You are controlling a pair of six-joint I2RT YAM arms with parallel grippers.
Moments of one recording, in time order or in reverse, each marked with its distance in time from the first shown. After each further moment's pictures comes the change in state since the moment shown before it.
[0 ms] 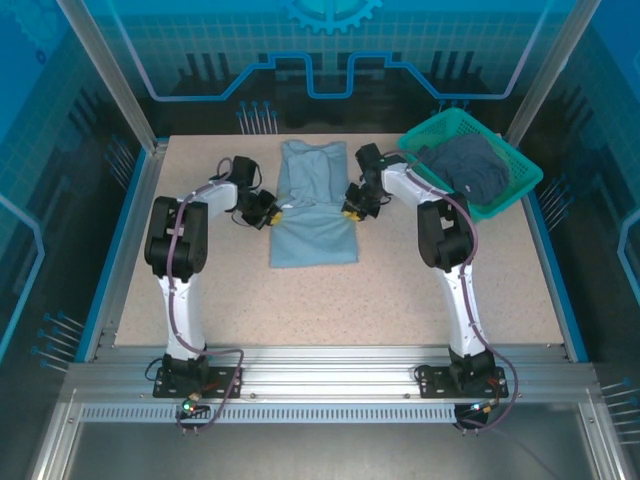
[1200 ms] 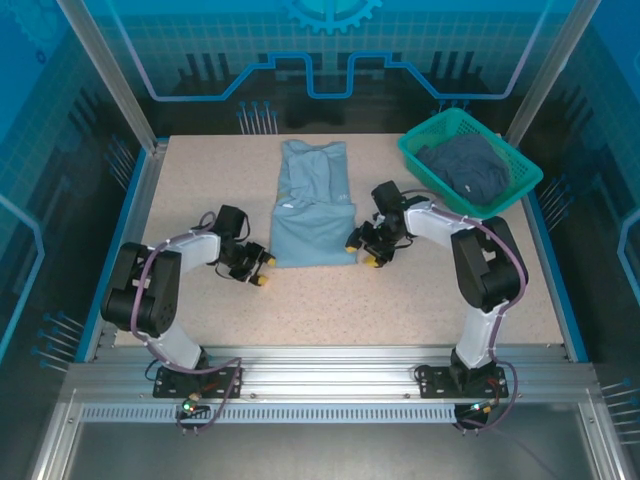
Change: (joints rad) left arm -0.051 -0.482 -0.647 0.040 0.044 -0.229; right arm 0.047 -0.526 -0.781 0.261 -0.122 0.113
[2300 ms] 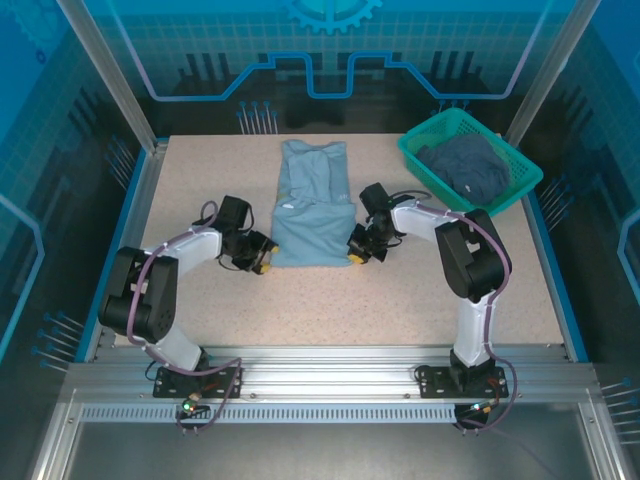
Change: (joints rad) left arm -0.037 -0.045 0.054 0.014 -0.072 0.014; right arm 0.039 0.108 0.080 -0.029 0.054 0.041
